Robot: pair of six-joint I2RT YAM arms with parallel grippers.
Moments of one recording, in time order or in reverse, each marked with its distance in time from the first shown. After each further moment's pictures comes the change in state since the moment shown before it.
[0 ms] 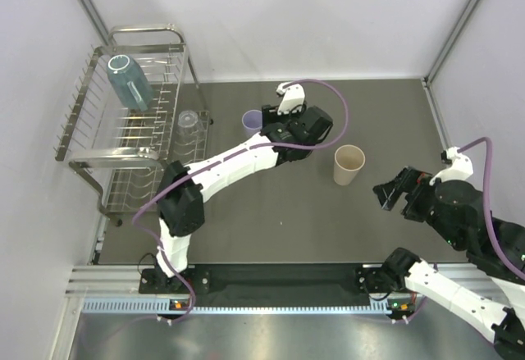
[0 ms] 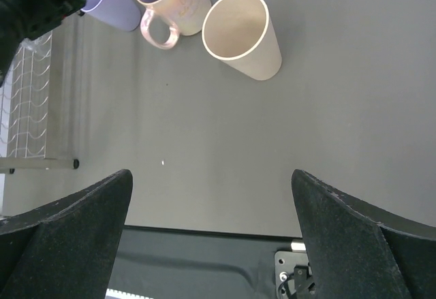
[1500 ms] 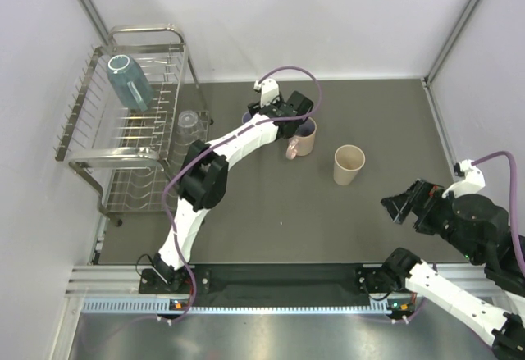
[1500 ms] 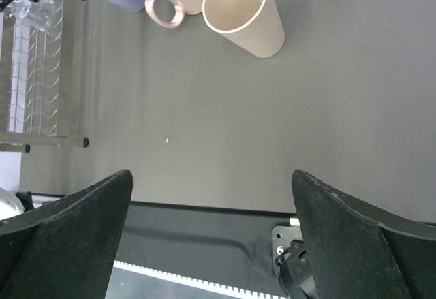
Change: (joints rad) left arm 0.224 0.311 0.206 -0.069 0.105 -0.288; right arm 0.000 -0.087 0.025 -0.108 -0.055 0.028
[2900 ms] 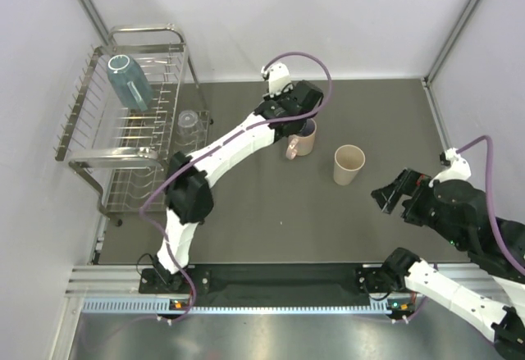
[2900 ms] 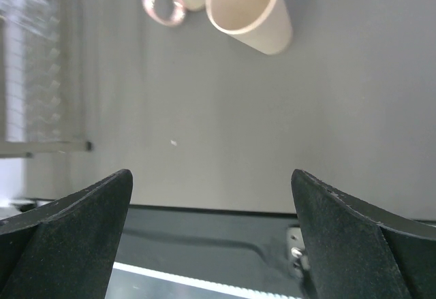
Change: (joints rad) left arm -0.078 -0.137 0.036 0.006 0.112 0.064; right arm 0.000 0.105 0.002 0.027 -0.003 0.039
